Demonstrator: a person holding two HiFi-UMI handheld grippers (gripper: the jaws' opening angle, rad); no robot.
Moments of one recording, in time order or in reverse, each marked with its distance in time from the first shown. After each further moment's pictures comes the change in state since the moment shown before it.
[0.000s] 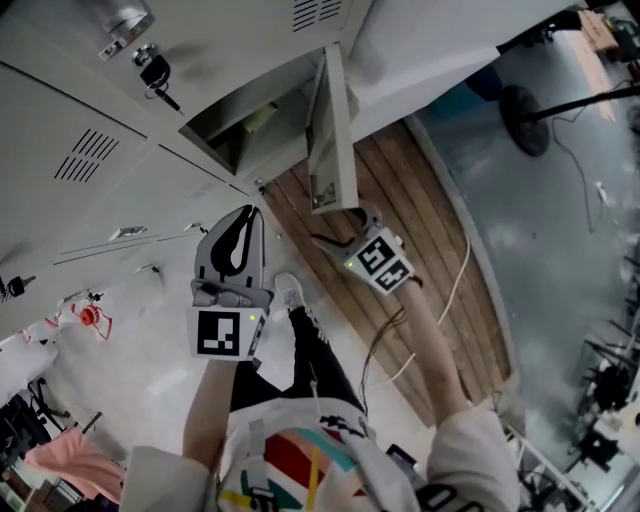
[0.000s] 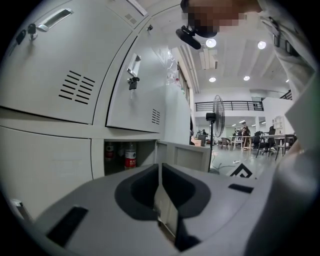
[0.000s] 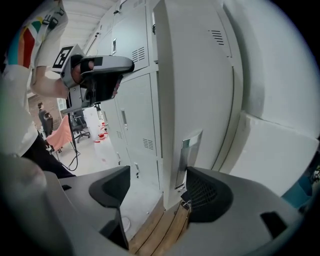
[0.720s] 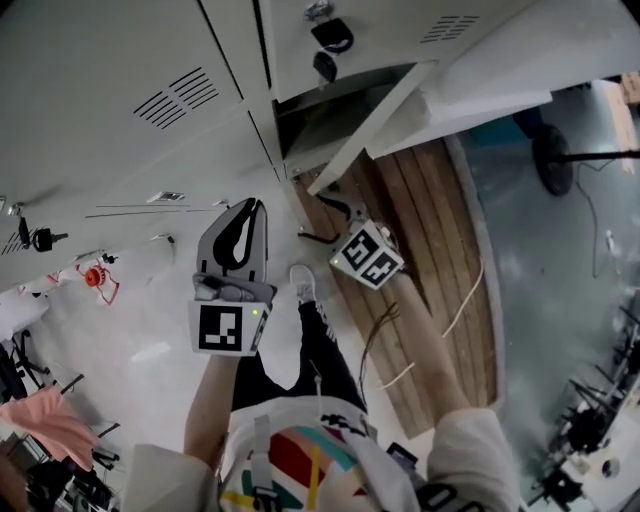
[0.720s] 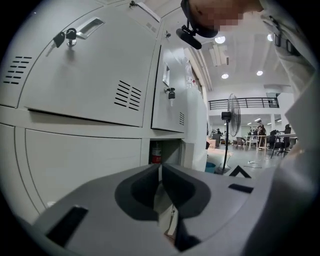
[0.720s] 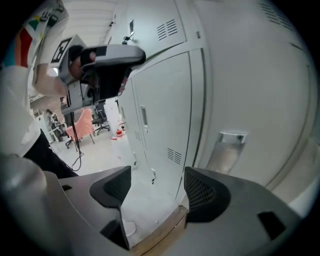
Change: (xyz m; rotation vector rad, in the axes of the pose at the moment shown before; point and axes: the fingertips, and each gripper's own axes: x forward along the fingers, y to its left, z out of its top) left arm -0.058 0.089 -0.009 -0.034 -0.001 0.163; right arm 0.093 0.084 0.062 -0.137 0.049 0.220
